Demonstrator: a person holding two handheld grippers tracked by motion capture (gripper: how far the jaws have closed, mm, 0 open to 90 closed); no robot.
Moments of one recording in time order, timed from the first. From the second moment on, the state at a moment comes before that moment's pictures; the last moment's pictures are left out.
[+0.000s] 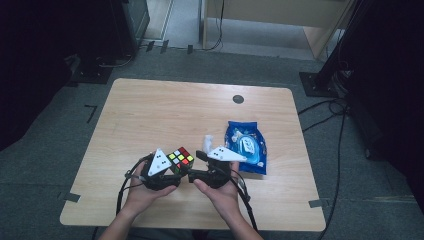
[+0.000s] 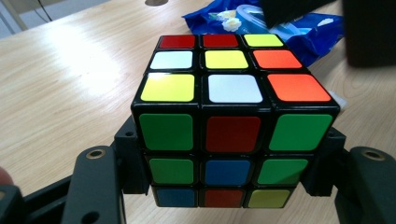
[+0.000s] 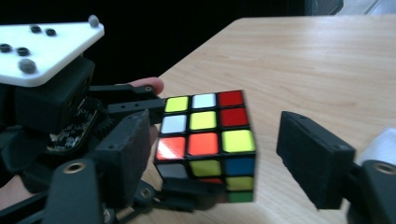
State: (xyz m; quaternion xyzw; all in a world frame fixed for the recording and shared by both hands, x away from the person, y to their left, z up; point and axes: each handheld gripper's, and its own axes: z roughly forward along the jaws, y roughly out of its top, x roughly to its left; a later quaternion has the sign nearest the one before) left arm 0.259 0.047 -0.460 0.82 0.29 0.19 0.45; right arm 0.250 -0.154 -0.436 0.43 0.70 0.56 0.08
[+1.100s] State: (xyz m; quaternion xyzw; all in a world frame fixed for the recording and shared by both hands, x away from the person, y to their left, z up) left arm 0.251 0.051 -0.464 0.83 0.19 0.24 0.47; right arm 0.269 -0.188 -0.420 0.46 0.71 0.53 -0.01
